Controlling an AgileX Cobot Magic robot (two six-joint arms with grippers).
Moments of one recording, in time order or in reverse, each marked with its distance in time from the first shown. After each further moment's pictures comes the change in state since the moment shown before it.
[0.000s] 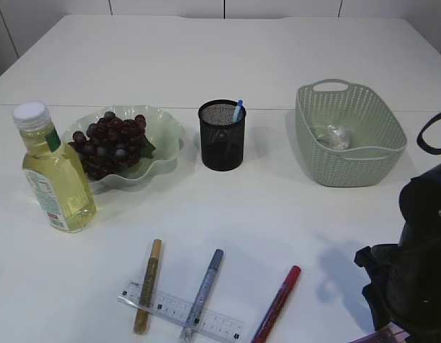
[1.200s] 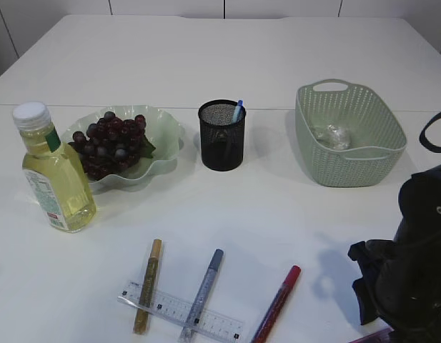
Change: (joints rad) left arm 0.000 0.000 0.000 0.000 -0.021 0.000; right arm 0.000 0.000 0.000 0.076 -0.055 0.014
